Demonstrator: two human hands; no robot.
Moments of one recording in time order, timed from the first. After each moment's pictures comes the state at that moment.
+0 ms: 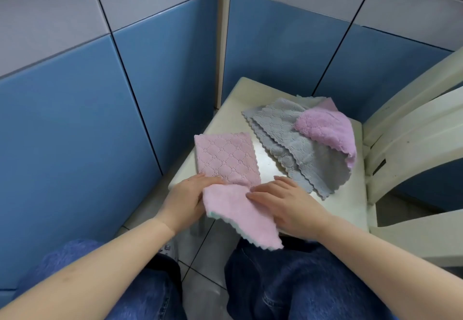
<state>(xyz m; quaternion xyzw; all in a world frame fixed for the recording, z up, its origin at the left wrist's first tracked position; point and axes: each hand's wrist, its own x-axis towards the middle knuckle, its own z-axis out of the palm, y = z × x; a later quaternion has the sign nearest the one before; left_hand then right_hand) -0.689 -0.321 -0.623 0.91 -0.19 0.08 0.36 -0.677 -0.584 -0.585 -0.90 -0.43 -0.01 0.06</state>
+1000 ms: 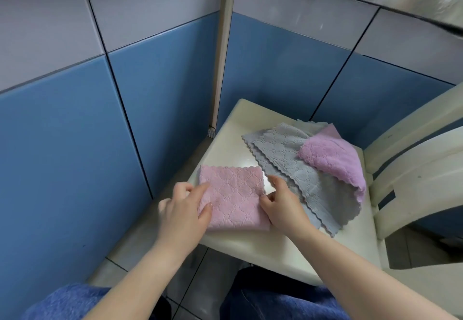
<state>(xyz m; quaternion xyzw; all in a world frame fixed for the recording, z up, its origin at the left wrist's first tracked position) -0.664 -0.332 -0.597 0.96 0.04 0.04 0.29 -0.625 -0.531 -0.579 -0.93 0.07 0.09 0.35</state>
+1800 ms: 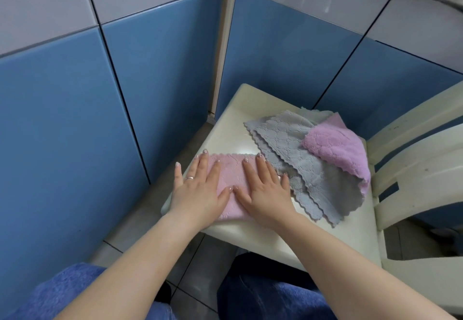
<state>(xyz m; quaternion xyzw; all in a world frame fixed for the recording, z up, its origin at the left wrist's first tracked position) -0.634 -0.349 -0.605 0.99 -0.05 -0.08 0.10 -0.618 -0.509 -0.603 -0.99 -0.08 0.11 0.05</state>
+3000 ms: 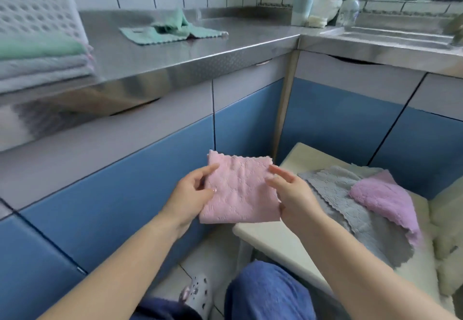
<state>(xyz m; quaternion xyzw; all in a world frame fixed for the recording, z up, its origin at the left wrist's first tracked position) -0.732 -0.245 -0.457 0.73 0.14 0.07 0.67 -0.661 -0.423 -0.453 -0.69 0.09 0.16 0.70</state>
